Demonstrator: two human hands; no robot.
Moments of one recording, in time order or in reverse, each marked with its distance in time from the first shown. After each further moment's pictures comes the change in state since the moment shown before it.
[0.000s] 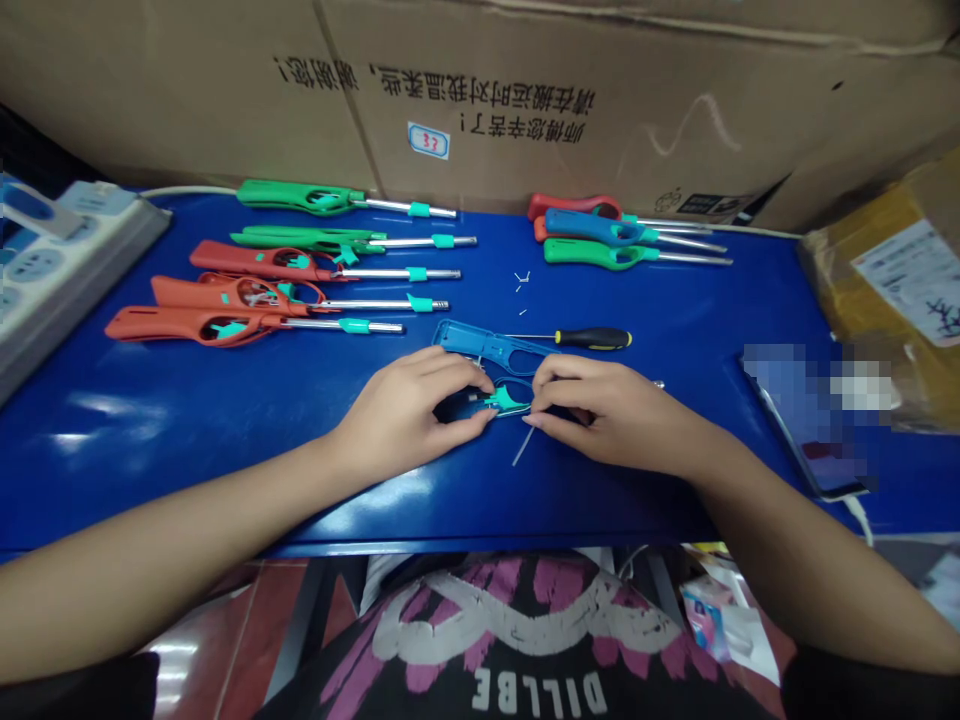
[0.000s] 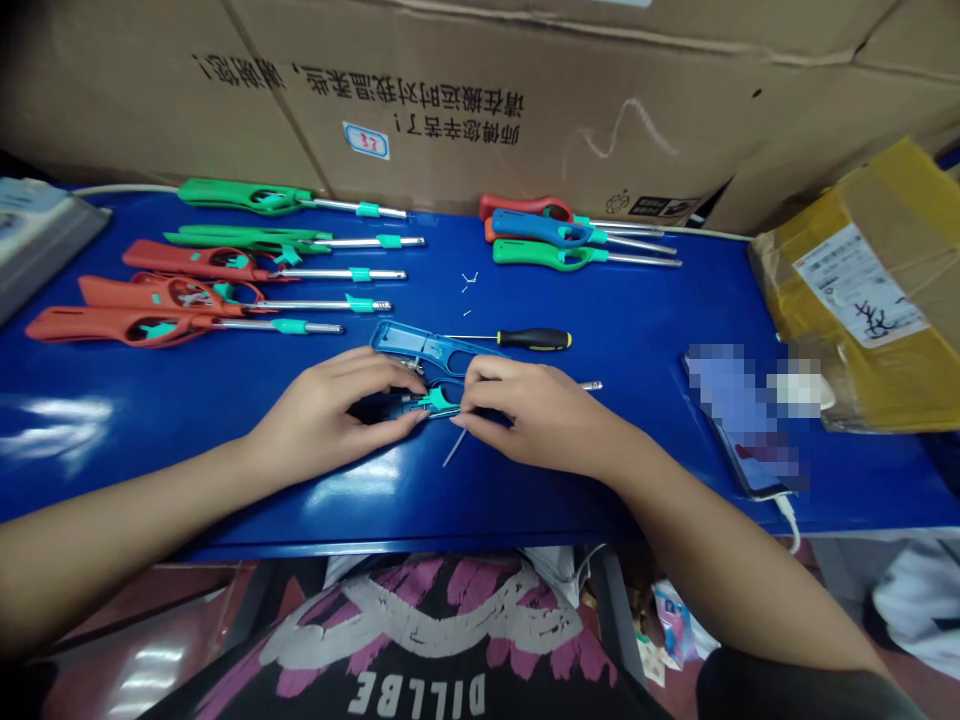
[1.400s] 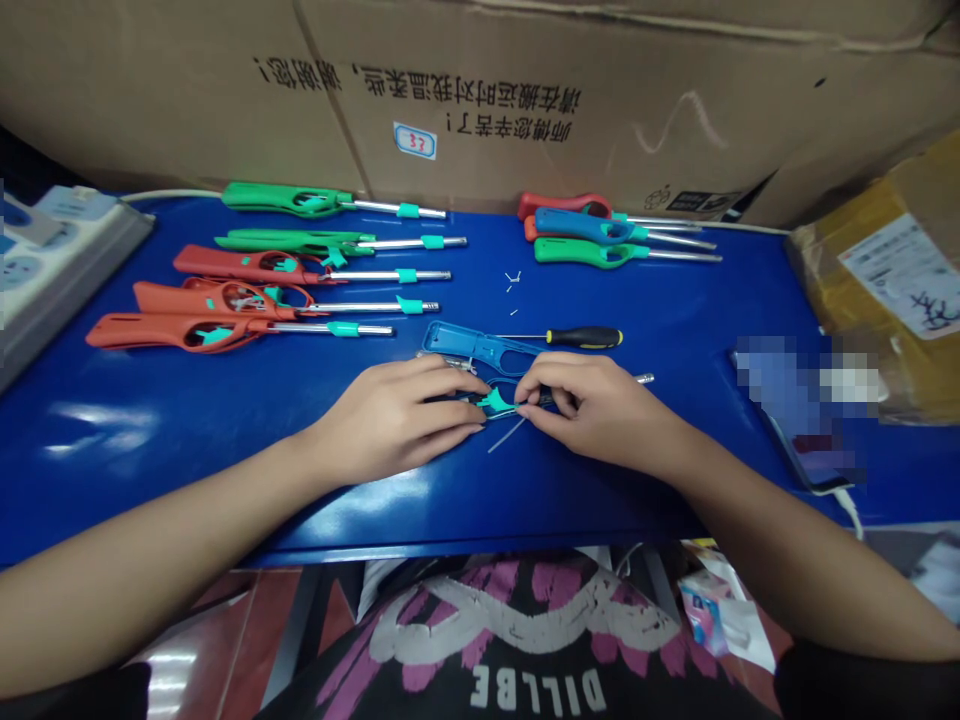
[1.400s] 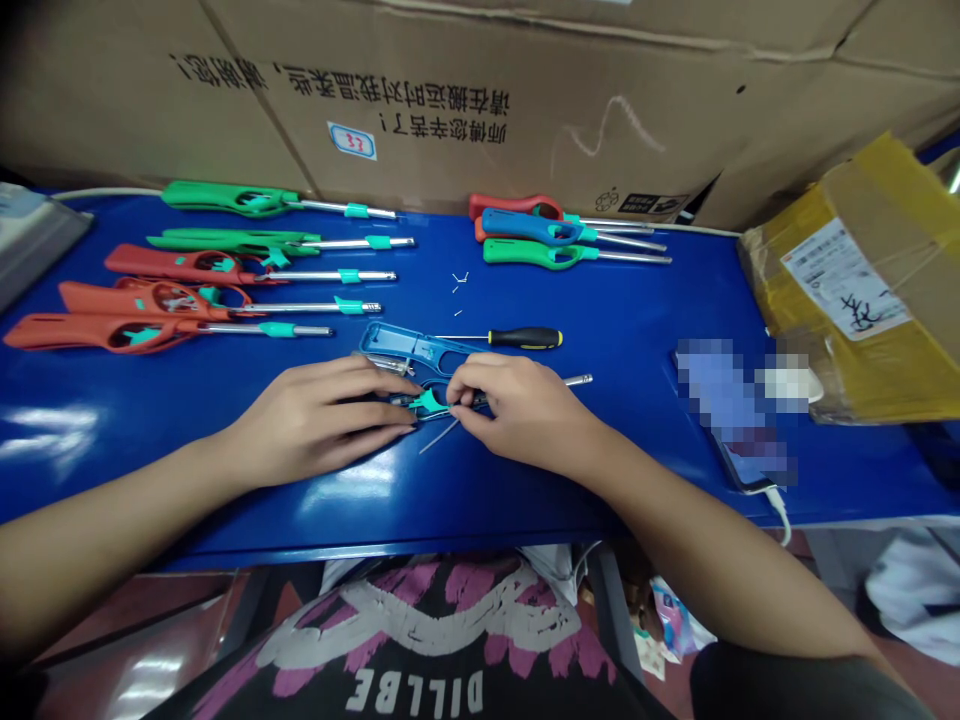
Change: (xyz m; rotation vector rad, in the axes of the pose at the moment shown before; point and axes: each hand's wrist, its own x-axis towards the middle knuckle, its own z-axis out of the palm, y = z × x) left_hand 0.000 -0.006 -0.013 0.222 -0.088 0.361; right_hand 0.007 -0.003 0.008 0.035 0.130 0.155
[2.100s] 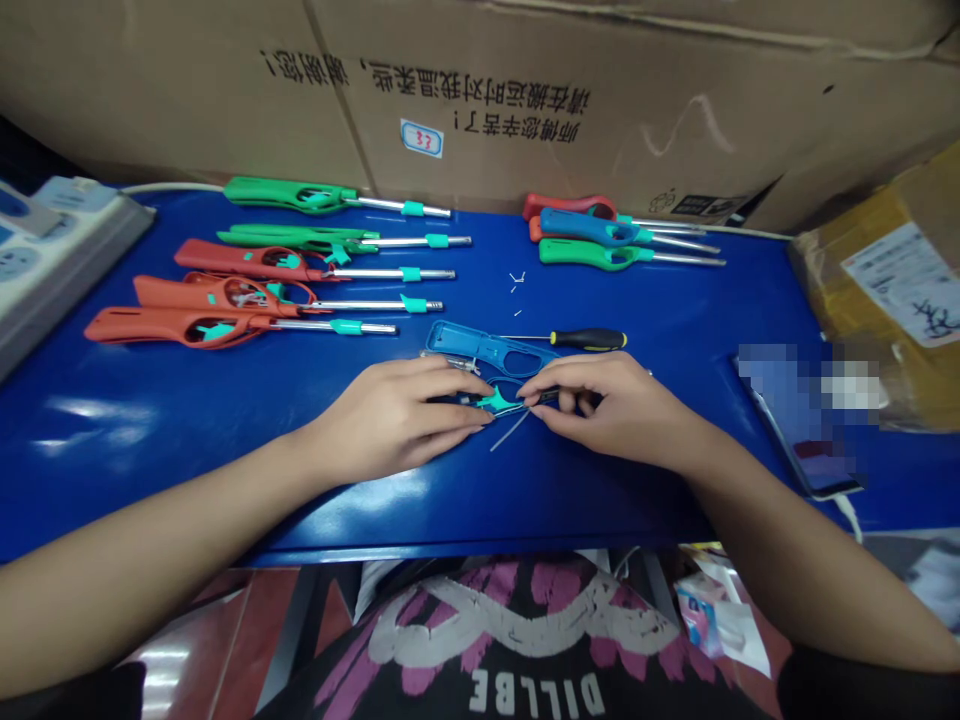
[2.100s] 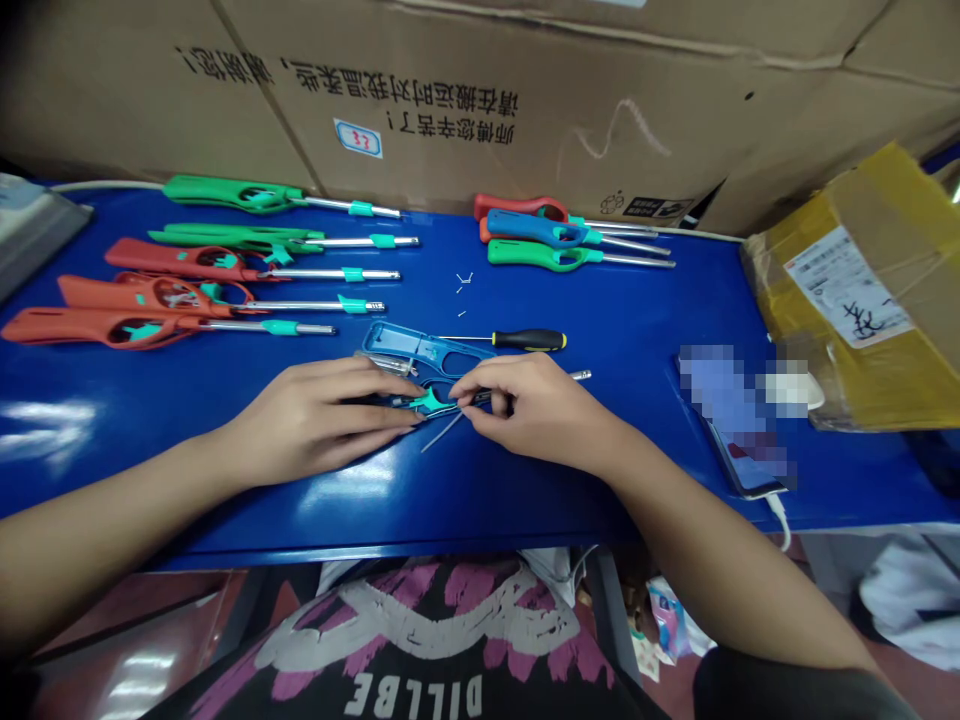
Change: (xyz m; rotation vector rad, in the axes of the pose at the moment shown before) left_hand -0.002 -0.004 -0.003 -0.031 0.000 0.045; right_hand -0.002 0.007 -0.006 0.097 0.009 -0.022
